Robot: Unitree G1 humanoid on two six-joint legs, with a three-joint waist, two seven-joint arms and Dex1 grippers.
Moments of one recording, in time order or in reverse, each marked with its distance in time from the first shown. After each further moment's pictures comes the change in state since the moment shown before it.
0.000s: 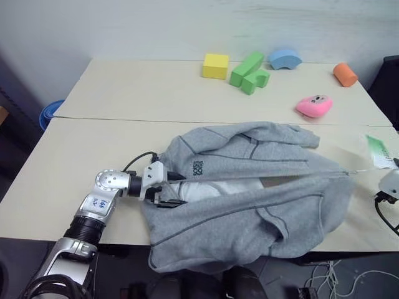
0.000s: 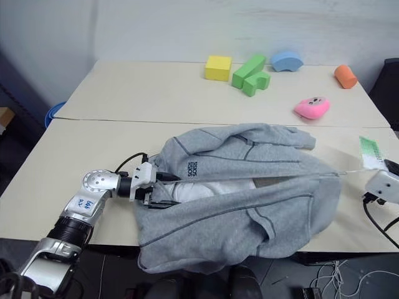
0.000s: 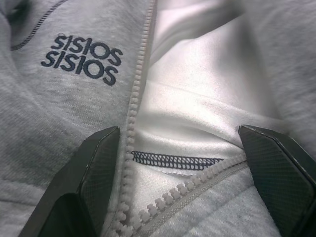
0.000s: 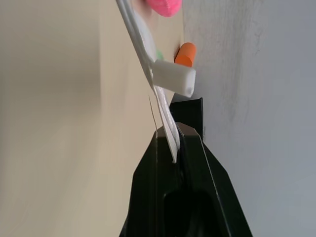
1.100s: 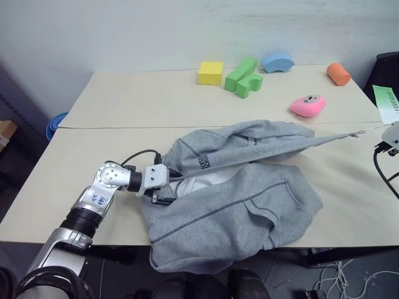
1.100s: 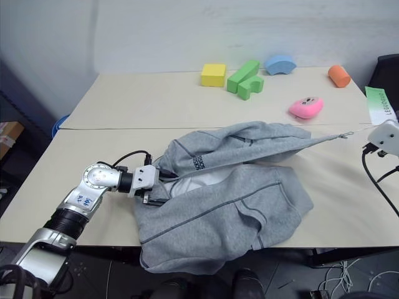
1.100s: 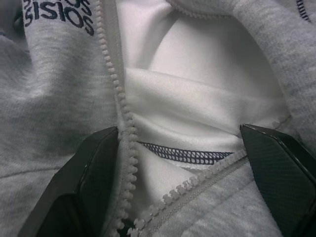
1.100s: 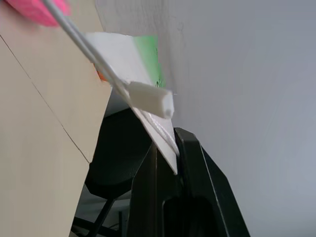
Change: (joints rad) left arm -0.055 0.060 -0.088 0.098 0.095 -0.161 0.081; right arm -0.495 0.007 0.218 0.248 -0.006 0.031 -0.038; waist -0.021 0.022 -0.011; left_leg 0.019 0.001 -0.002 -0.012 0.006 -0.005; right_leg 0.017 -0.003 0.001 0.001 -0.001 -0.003
